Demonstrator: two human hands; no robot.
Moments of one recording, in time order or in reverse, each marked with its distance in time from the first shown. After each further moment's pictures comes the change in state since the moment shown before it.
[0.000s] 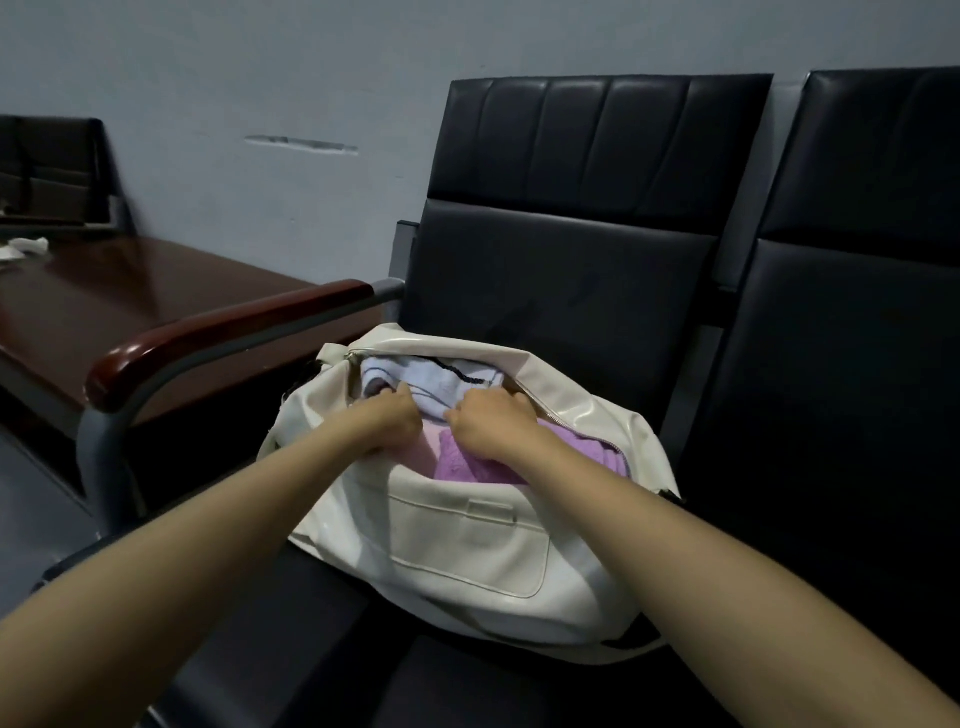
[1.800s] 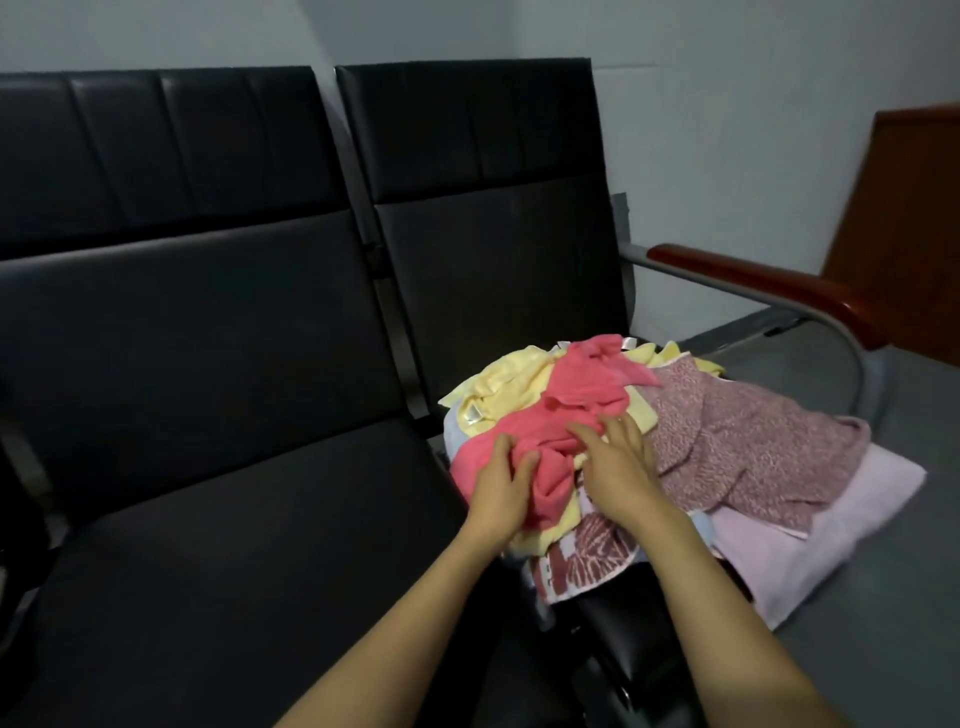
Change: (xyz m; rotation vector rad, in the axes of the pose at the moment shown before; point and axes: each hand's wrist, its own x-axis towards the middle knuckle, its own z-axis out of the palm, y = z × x) left_hand -0.432 0.590 0.192 -1.004 -0.468 1.060; right_hand -0.678 0.393 0.031 0.336 0.279 1.255
